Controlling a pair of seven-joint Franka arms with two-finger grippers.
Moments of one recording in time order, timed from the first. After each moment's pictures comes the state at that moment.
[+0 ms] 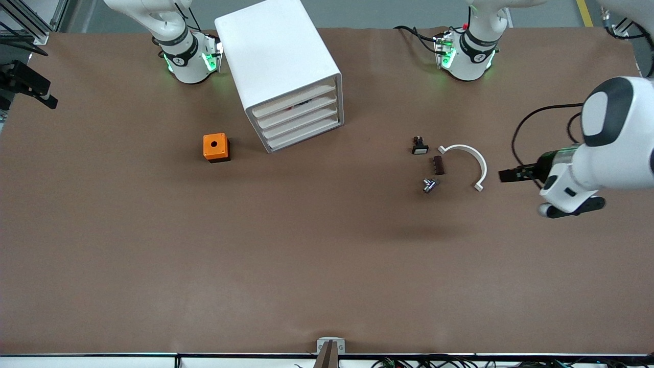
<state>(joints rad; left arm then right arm) -0.04 0.34 -0.09 -1.53 -0.13 1.51 -0.40 0.03 -0.15 -0.10 -1.61 0.02 1.49 -0.09</state>
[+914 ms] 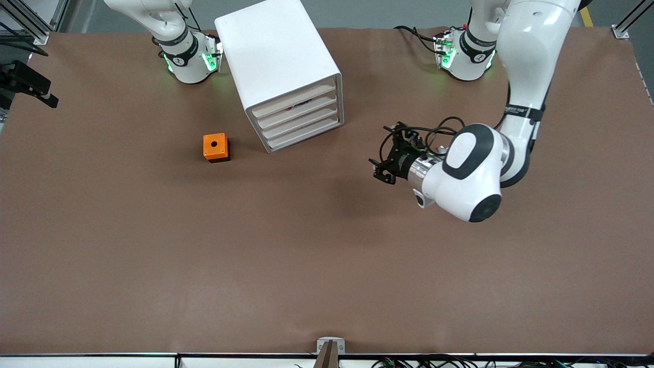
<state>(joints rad) -0.34 0.61 -0.10 -1.44 -0.78 1.44 -1.74 0.03 -0.15 -0.11 -1.62 0.02 1.47 -0.09</state>
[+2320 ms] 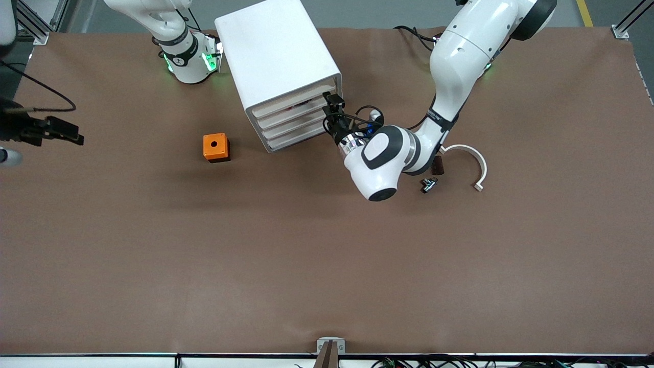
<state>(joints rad) -0.51 0.77 -0.20 -1.47 -0.95 1.38 -2.26 0.00 0.09 -0.12 -1.60 0.01 1.51 -0.10</state>
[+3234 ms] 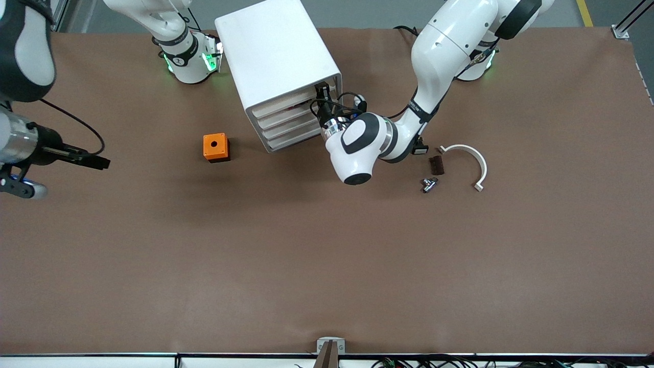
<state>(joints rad) -0.59 0.78 -0.21 -1.49 -0.99 1.38 -2.34 0.10 0.17 -0.09 -1.55 0.03 1.48 0.43</state>
